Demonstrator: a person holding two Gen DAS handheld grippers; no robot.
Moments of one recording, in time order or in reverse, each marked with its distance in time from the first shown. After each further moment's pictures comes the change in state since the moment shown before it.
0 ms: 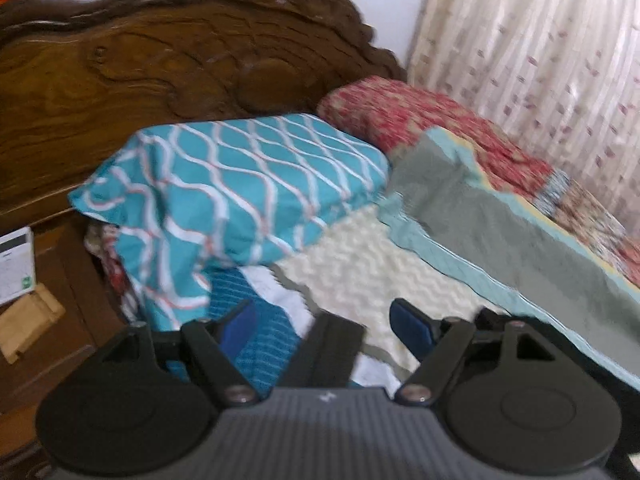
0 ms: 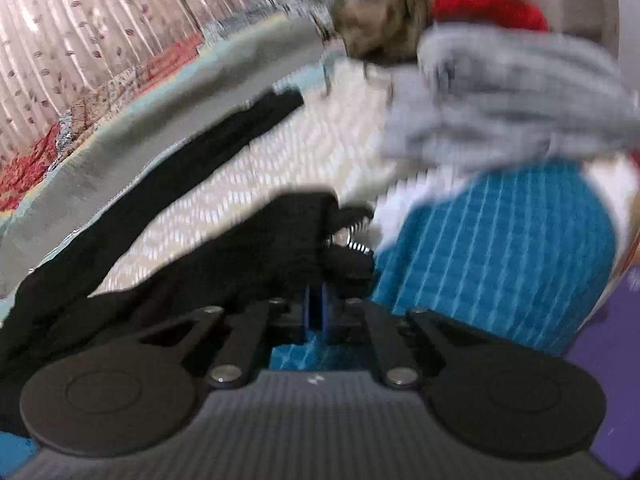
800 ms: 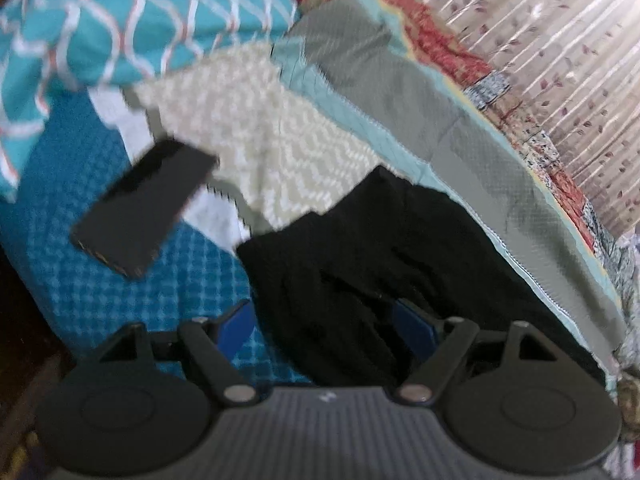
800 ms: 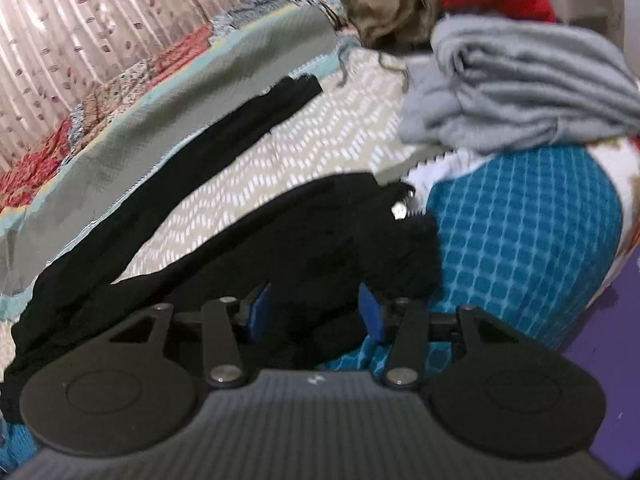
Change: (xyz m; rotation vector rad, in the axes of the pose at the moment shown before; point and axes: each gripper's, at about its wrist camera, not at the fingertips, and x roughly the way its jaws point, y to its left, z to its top) left arm 0.077 -0.080 -0.096 -0.135 0.383 -0.267; right arm 0.027 0.009 -0.021 0.137 0.149 0.080
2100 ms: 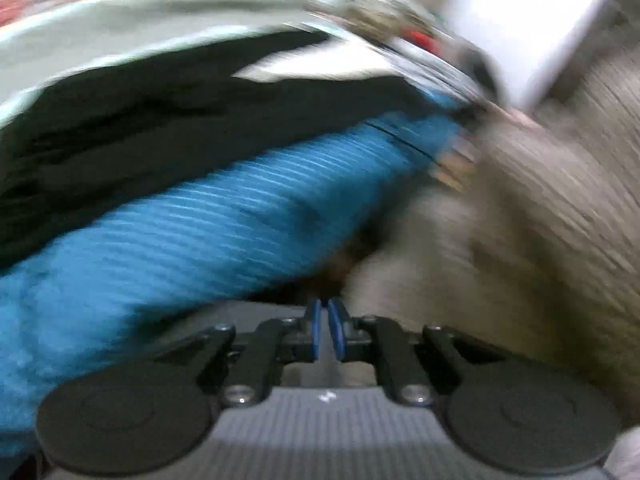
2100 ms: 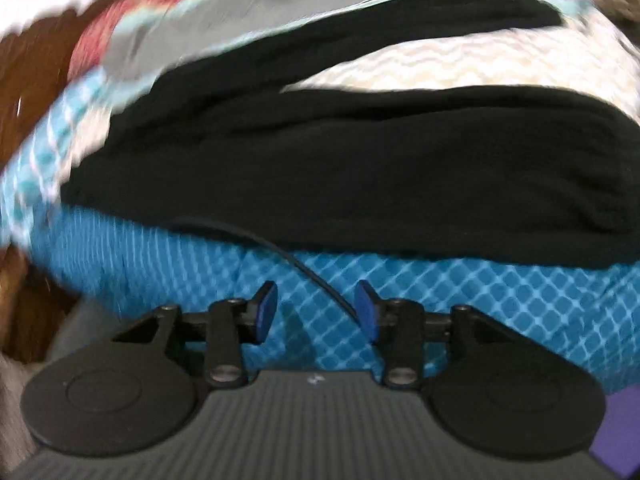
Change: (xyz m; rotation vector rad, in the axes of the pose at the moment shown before) left arm -0.118 -0.066 -0.156 1.053 0.454 -0.519; right arm 0.026 0.118 -0.072 -0.594 0.331 0.284
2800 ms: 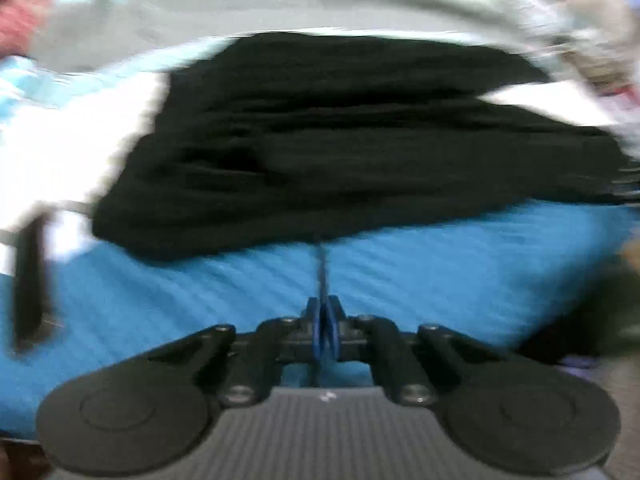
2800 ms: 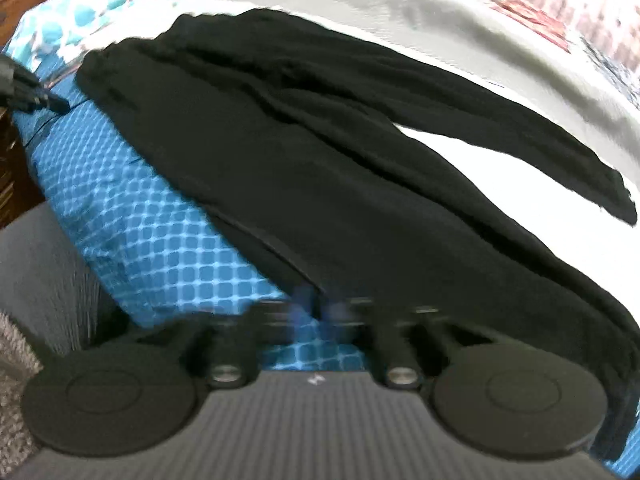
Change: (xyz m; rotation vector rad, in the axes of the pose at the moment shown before) left arm 0.046 0.102 0.017 -0.209 0.014 0.293; right arm 0.038 0.081 0.019 -0.480 0.007 -0.089
